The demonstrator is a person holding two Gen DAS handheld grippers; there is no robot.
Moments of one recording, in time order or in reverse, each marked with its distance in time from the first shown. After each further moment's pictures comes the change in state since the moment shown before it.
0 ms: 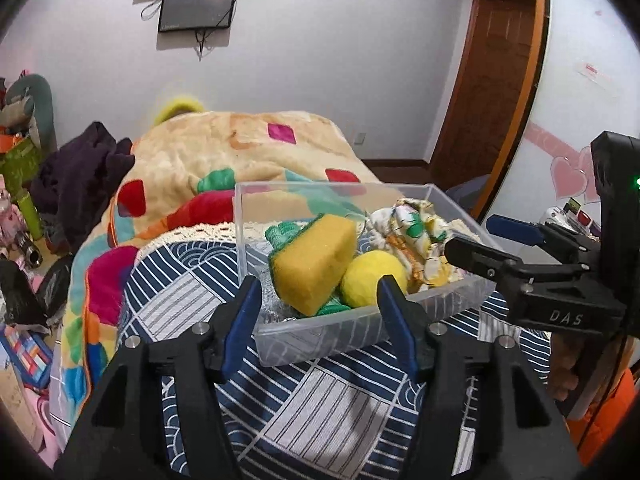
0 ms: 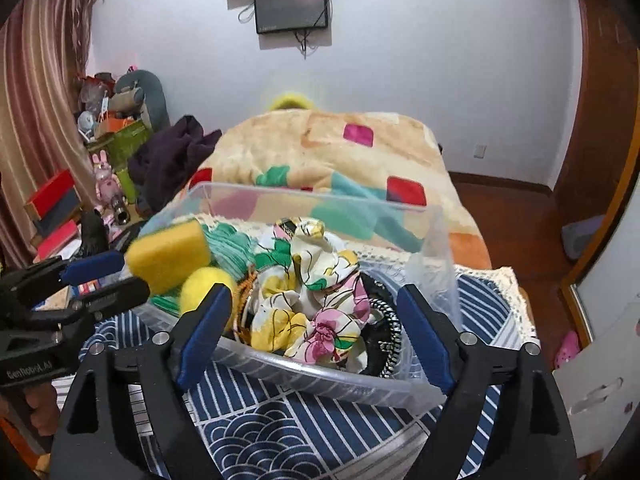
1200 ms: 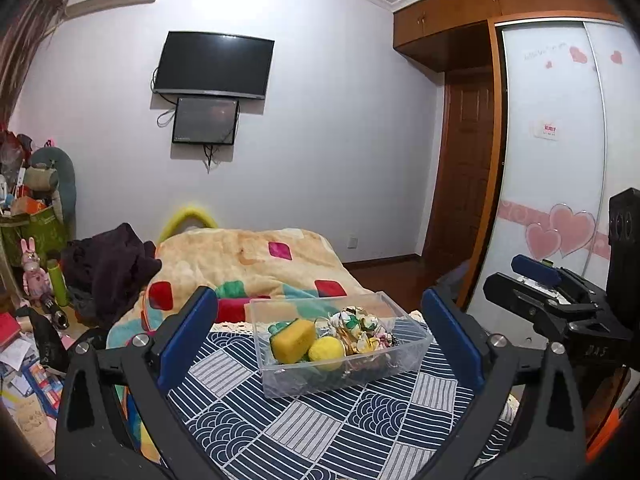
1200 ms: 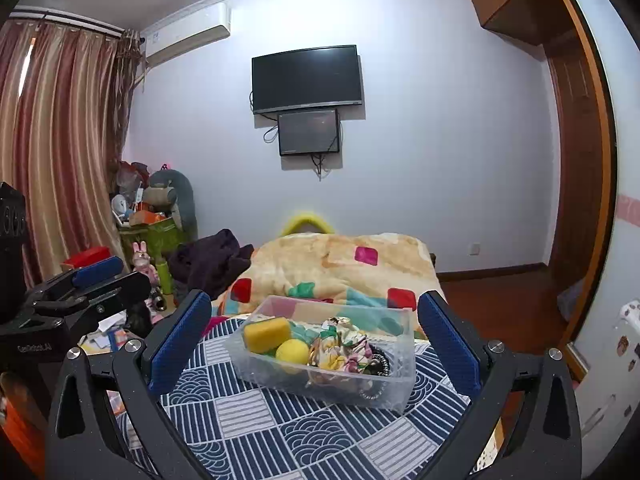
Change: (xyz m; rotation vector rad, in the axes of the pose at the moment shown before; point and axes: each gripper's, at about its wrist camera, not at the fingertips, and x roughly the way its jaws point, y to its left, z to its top) left arm -0.168 -0.039 0.001 0.052 -0.403 0.015; right arm -0.147 0.033 -0.009 -0.003 -0.424 0.027
